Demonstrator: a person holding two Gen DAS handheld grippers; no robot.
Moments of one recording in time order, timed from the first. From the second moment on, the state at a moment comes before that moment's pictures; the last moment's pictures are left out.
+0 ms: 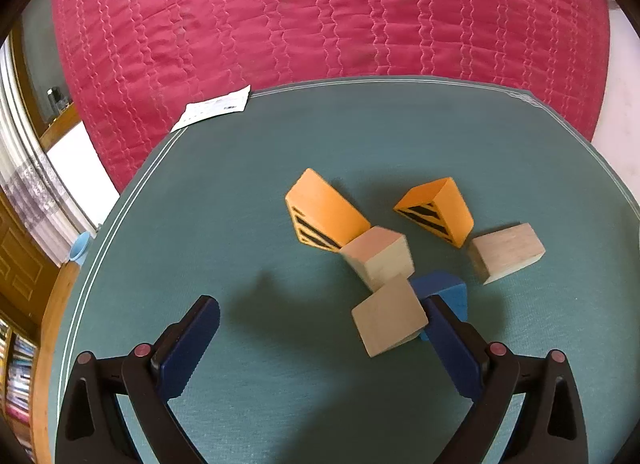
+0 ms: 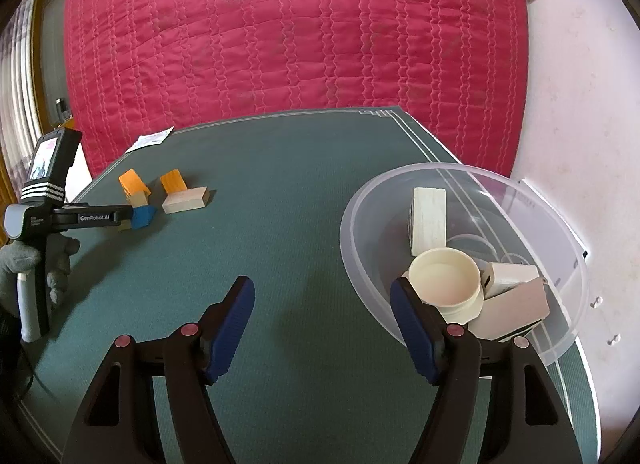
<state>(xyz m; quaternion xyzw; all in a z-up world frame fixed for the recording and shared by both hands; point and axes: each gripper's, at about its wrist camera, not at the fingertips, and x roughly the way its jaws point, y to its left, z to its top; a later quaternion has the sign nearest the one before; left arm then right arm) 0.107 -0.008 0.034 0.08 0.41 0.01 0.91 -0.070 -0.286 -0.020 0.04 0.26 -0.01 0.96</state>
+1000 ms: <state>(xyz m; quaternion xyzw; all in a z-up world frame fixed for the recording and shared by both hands) 0.091 0.011 0.033 0.07 0.41 0.02 0.91 -0.069 -0.275 -0.021 0.02 0.27 0.00 0.96</state>
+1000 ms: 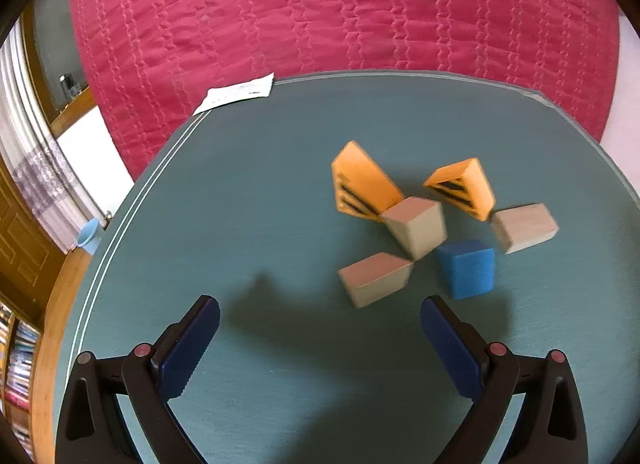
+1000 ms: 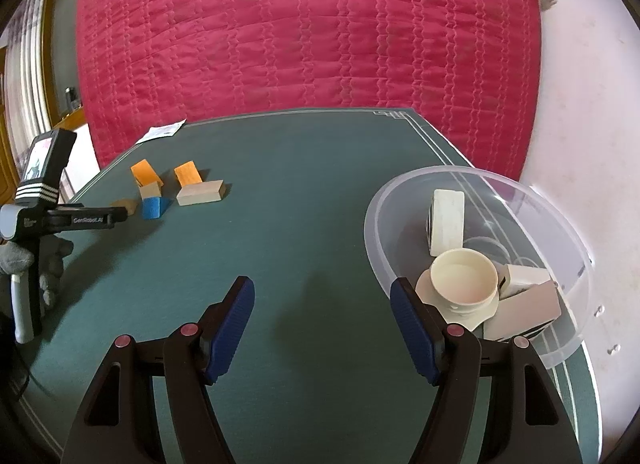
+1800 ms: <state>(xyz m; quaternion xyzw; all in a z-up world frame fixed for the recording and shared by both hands) 0.086 0.013 0.036 0.02 0.42 -0.02 0.91 -0.053 -0.242 -0.024 0.02 0.30 0.06 0.95</state>
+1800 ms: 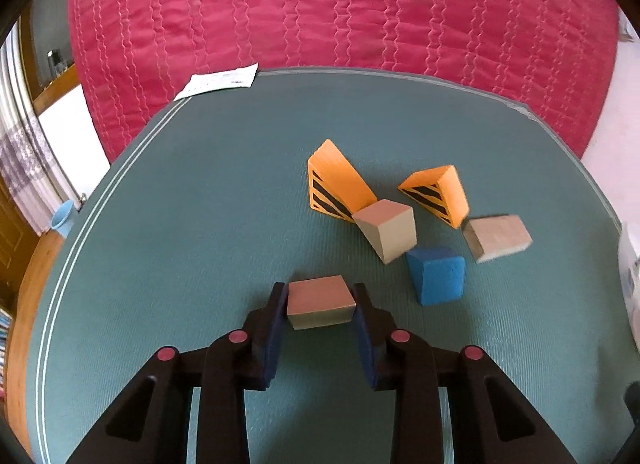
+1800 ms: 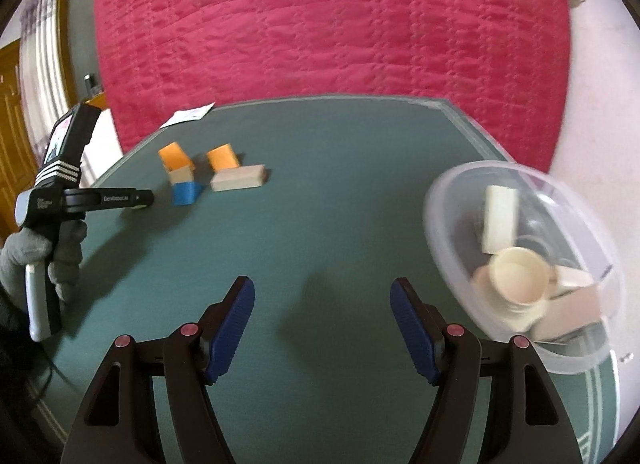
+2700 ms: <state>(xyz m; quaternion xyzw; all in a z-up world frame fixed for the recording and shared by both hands) 0.049 0.060 0.055 0.01 0.38 -0.01 0.92 0.090 -0.082 -0.027 -0.01 0.37 0.17 0.91</state>
